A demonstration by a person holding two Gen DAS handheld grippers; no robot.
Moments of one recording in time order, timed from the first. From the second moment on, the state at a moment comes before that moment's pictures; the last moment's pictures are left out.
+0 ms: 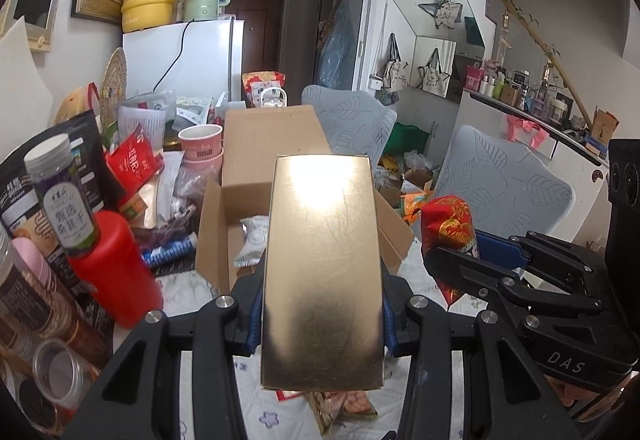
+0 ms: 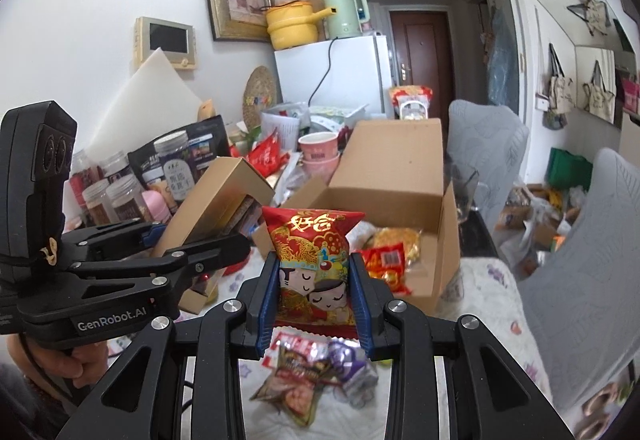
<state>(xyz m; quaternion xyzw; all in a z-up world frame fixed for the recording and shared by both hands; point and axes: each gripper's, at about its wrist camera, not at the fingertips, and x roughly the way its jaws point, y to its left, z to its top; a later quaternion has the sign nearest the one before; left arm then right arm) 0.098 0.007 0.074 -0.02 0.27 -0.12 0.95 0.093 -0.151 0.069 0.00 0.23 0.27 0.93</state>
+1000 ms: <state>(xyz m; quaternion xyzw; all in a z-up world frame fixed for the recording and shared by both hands) 0.272 0.011 0.067 -0.05 0.27 -0.11 0.96 0.257 -0.144 0.088 0.01 0.21 0.24 0.95</state>
